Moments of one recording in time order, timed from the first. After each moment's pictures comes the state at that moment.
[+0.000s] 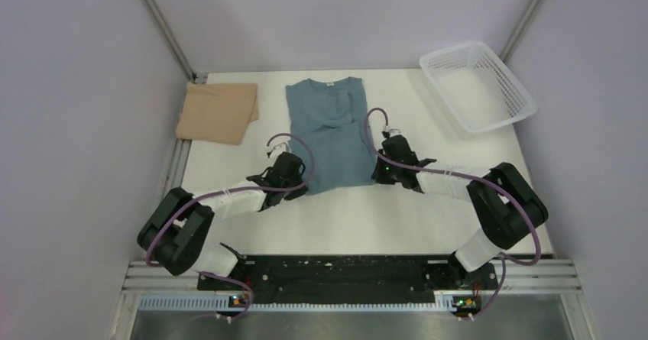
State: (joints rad) left arm -0.61 1.42 0.58 -0.04 -0.17 -0.90; right arm 0.57 1.58 0.73 0.00 0.03 0.54
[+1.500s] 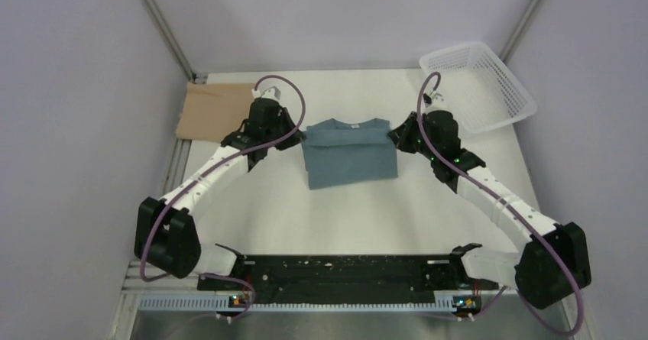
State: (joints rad) left arm -0.41 1.36 1.03 -0.29 0.06 -0.69; right arm 0.41 1.13 0.81 -0.08 -0.01 0.59
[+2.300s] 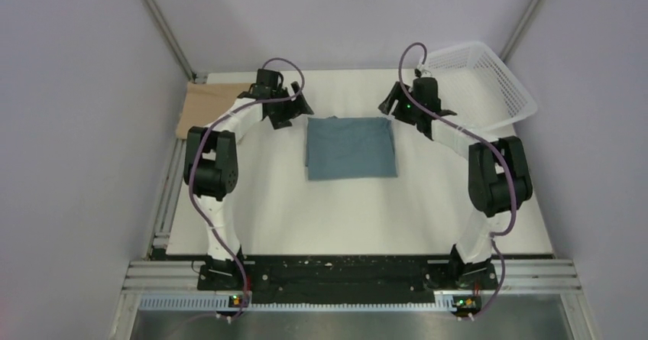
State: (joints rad) left arm -0.21 2.05 1.55 -0.38 0.26 -0.61; right arm 0.24 1.82 1.20 0.05 -0.10 0.57
